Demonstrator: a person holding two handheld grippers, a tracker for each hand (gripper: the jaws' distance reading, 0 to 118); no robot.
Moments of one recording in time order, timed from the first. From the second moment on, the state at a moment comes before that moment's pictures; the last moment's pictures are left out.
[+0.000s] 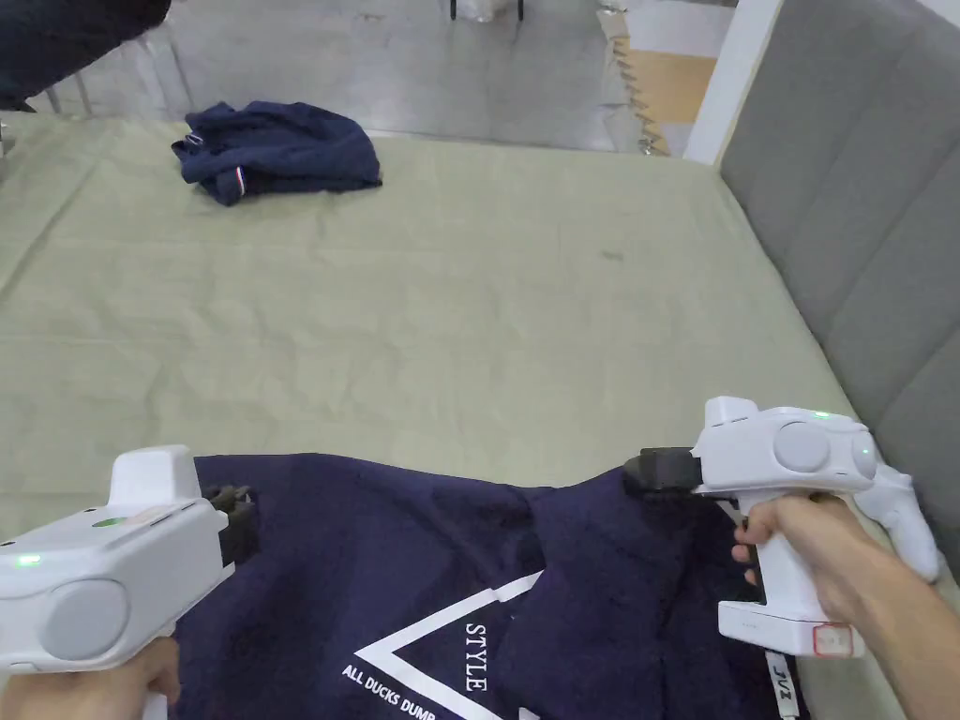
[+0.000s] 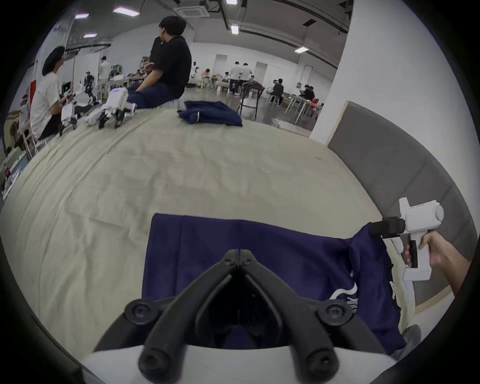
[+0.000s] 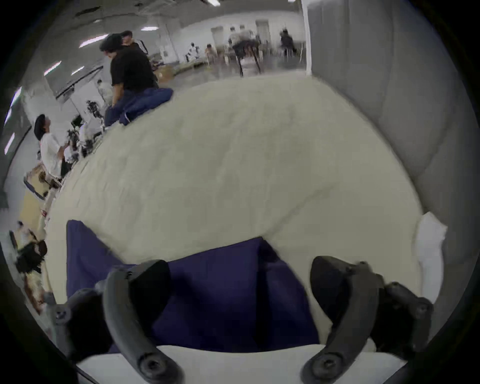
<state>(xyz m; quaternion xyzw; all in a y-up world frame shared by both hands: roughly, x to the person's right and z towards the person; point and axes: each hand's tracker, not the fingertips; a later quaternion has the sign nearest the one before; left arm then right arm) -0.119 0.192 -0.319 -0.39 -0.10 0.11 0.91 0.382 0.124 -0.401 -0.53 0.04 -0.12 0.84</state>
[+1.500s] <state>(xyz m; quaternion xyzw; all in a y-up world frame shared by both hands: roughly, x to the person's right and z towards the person) -0.218 0.218 -0.124 -0.45 -0.17 0.02 0.88 0.348 0.227 -0.070 -0.39 0.07 -0.02 0.92</state>
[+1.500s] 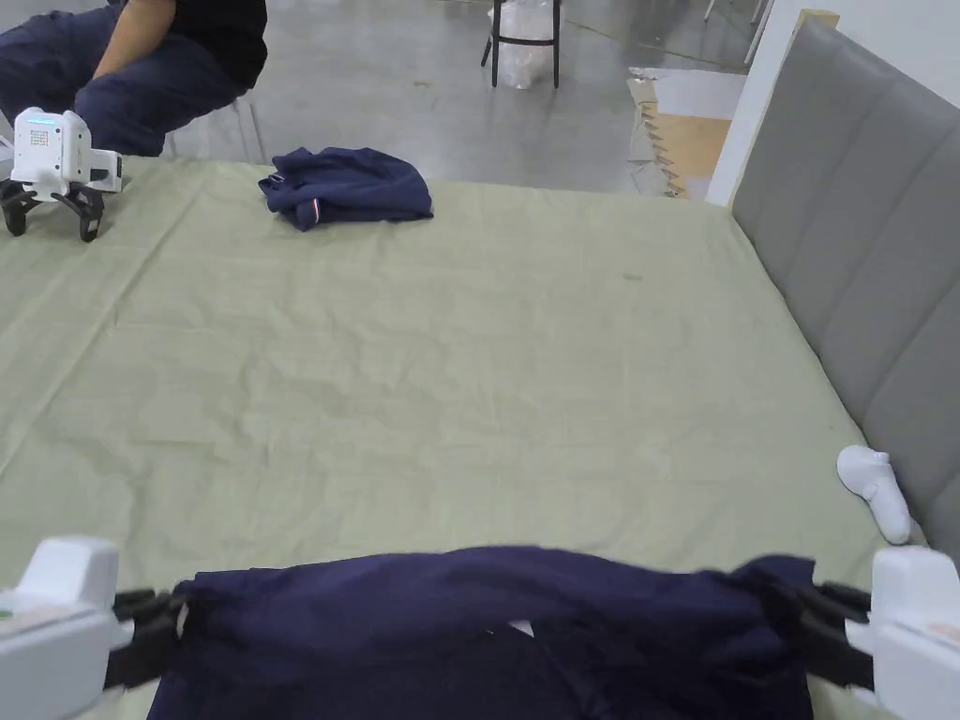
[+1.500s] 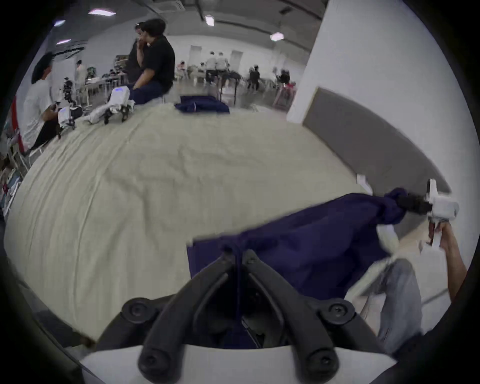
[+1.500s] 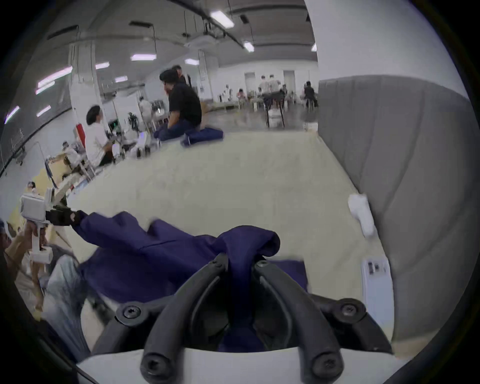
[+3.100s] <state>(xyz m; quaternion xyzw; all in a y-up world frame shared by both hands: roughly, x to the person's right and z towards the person) -0.265 0.216 -0.162 -0.42 -0.18 0.19 0.87 0.218 0.299 -0.096 -0.09 0.03 0.05 0.99</state>
